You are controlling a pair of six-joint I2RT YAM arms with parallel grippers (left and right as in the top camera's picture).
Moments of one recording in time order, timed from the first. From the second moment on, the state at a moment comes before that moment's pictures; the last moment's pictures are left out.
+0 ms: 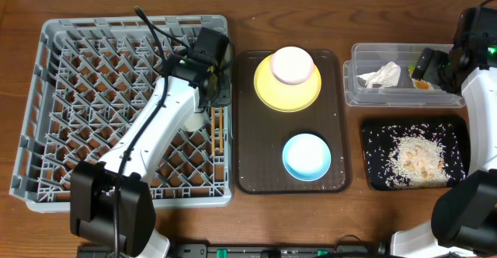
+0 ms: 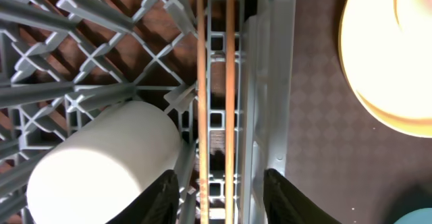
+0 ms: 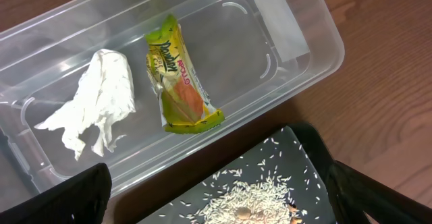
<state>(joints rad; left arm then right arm) -0.34 1.72 1.38 -0.93 -0.08 -0.40 -0.24 1.71 1.52 -0.93 0.22 0.22</state>
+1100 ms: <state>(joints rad) -0.77 1.82 1.43 -0.86 0.06 -0.26 -0.24 1.71 1.52 -0.93 0.22 0.21</state>
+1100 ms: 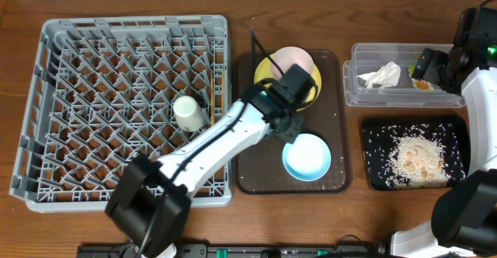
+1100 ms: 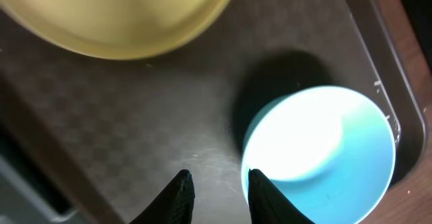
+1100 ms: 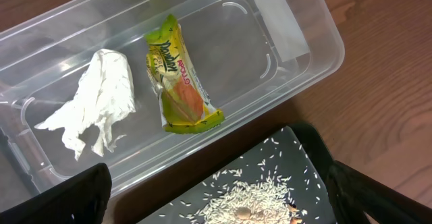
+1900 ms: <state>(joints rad) -0.83 1.94 1.43 -0.89 -0.19 -0.25 -0.24 1.71 1.52 -0.93 0.22 0.22</state>
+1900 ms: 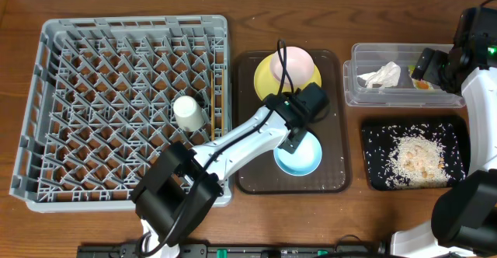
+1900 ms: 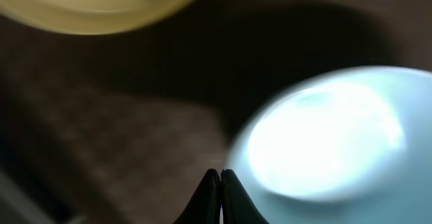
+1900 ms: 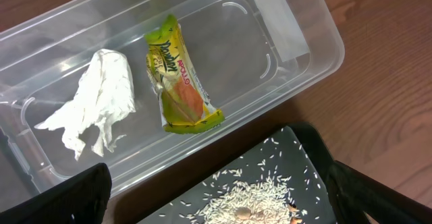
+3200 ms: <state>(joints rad) -0.84 1.93 1.51 -0.90 0.29 0.07 -0.24 1.71 1.52 -0.93 0.22 0.21</state>
